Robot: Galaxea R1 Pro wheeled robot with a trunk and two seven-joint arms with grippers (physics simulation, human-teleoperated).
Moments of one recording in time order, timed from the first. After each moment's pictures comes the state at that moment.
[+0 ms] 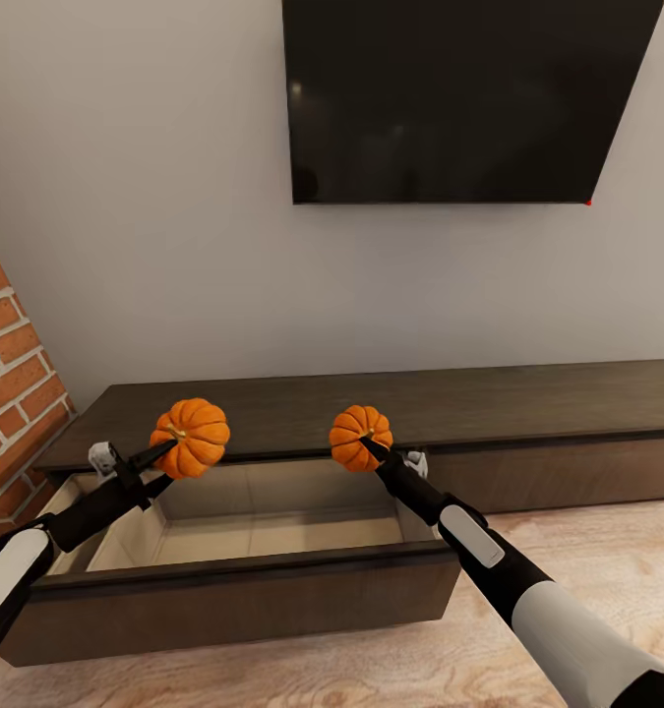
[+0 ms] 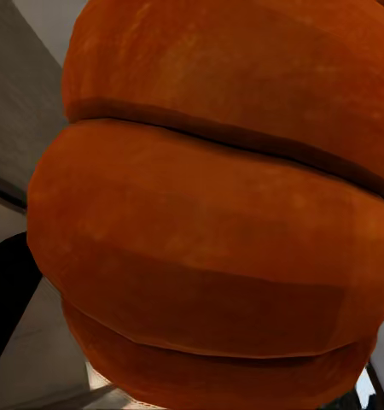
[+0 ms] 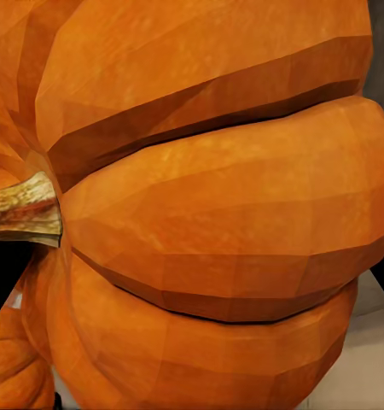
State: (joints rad) left arm -0.45 0.45 0.01 -1.07 1.38 0.77 -0.66; right arm -0.74 -0.10 0.52 -0.68 -1.46 0.22 0.47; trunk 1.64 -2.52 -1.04
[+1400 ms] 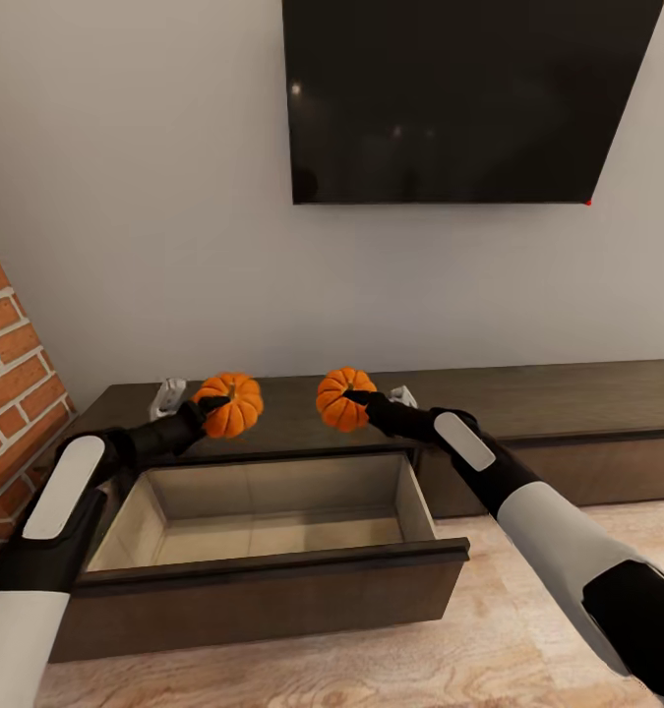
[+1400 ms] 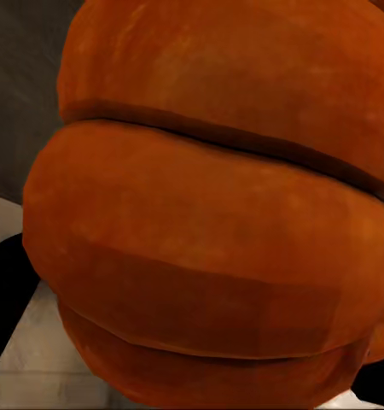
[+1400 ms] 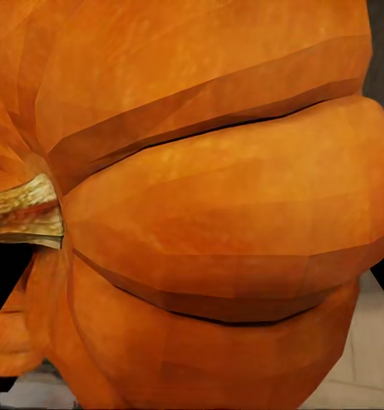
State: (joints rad) left arm -0.67 0.23 0.01 -1.37 1.42 0.77 0.42; right arm -1.04 -0.09 0.53 -0.69 -1.38 0.54 0.12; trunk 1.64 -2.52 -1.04
